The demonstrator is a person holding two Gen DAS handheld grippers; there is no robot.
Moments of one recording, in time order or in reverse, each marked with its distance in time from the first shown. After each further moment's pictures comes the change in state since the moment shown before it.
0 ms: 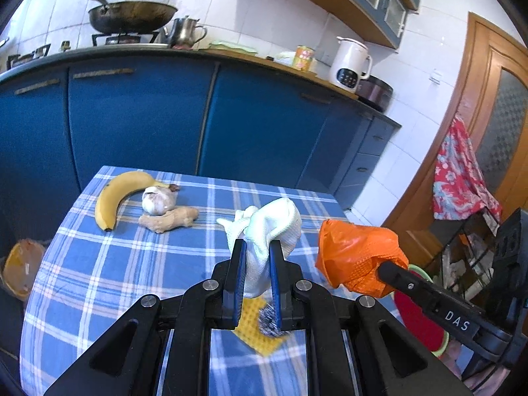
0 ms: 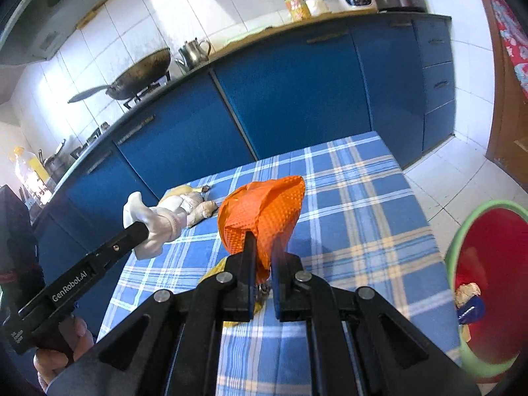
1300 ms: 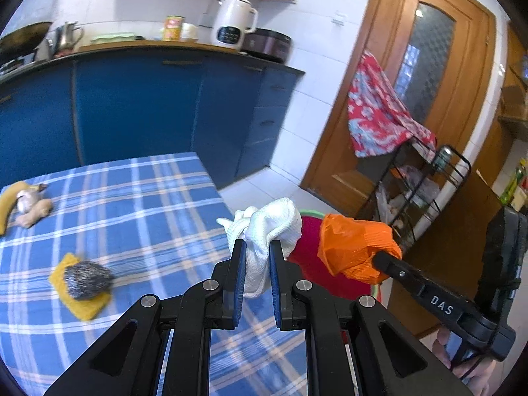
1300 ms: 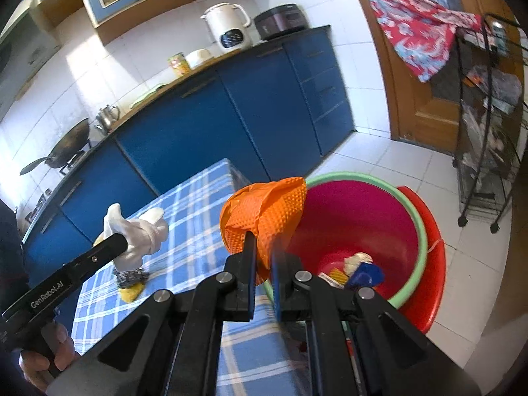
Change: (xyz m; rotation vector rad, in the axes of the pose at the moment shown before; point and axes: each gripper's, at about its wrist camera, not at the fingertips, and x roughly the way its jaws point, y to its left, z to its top) left arm 0.012 -0.190 -0.054 0.243 0.144 -0.290; right arm -0.161 -0.151 -0.055 0.243 -0.158 -0.292
